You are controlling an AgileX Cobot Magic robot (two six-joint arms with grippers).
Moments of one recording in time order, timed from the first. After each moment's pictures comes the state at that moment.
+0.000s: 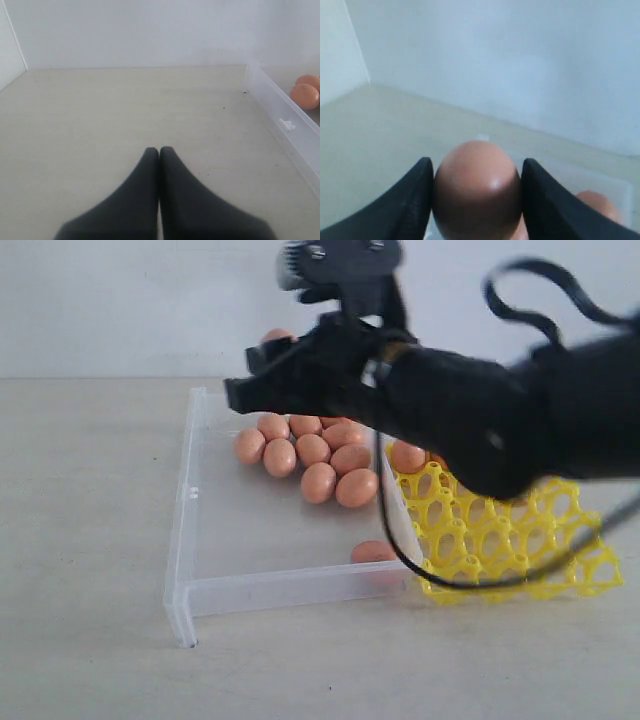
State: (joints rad) left arm 0.07 0.00 0.00 0.15 0.31 -0.12; right arm 0.74 1.62 -0.89 0.20 -0.47 -0.04
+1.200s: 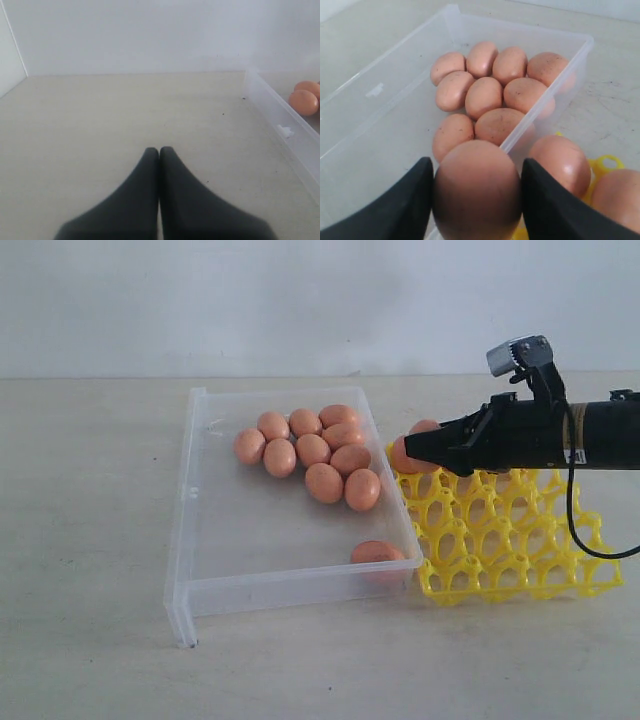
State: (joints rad) left arm 0.07 0.00 0.00 0.16 0.29 -0.12; right arm 0.02 1.93 -0.93 -1.34 -0.90 1.00
